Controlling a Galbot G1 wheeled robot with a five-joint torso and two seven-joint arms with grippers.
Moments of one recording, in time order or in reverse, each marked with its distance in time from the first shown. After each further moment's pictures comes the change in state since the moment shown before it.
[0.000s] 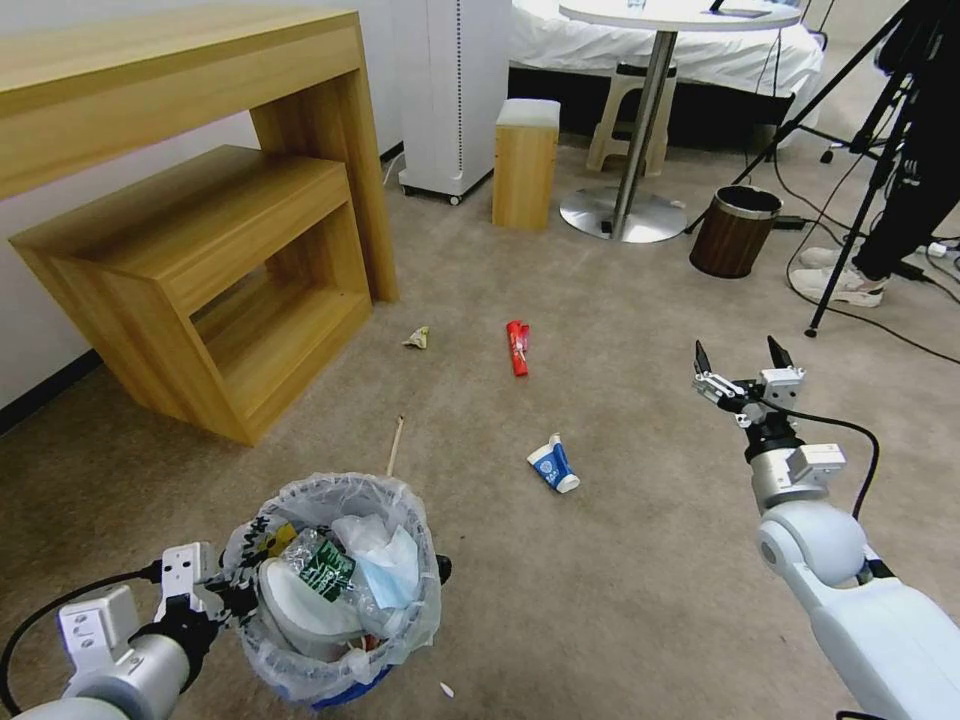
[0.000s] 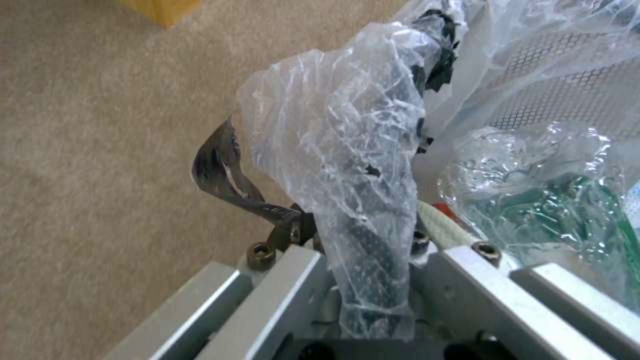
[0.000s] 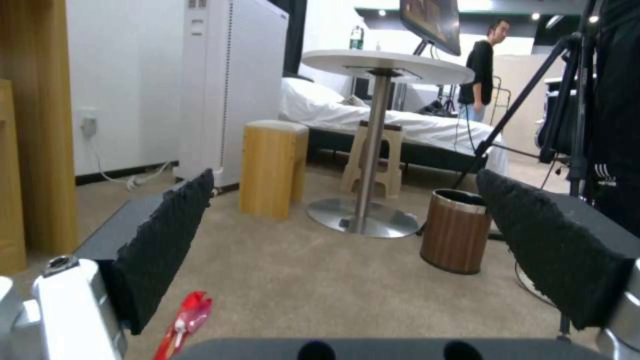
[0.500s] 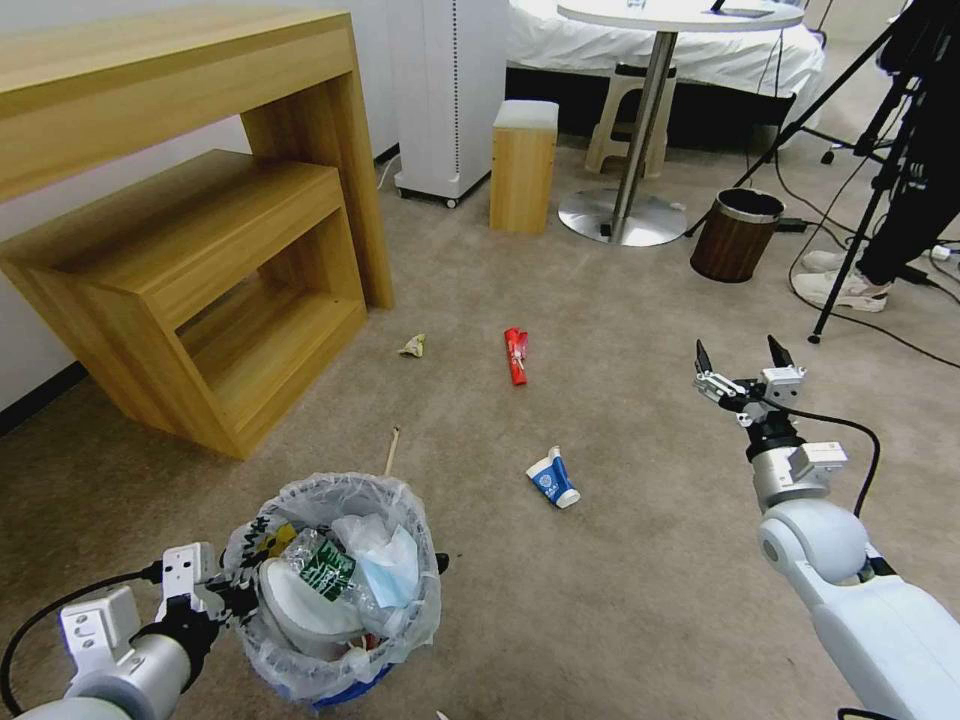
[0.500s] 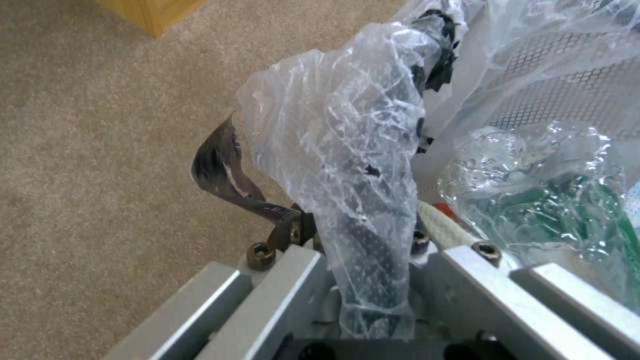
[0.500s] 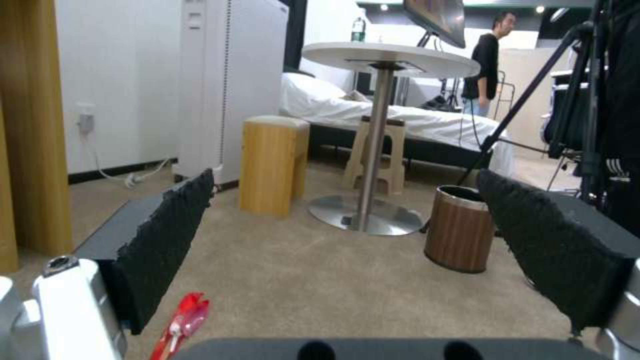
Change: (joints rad) left arm -0.002 -0.006 0.003 0.007 0.004 -0.003 0.004; right arm 0.010 -0.007 -0.012 -0.015 0.016 0.002 -0.012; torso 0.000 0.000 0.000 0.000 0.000
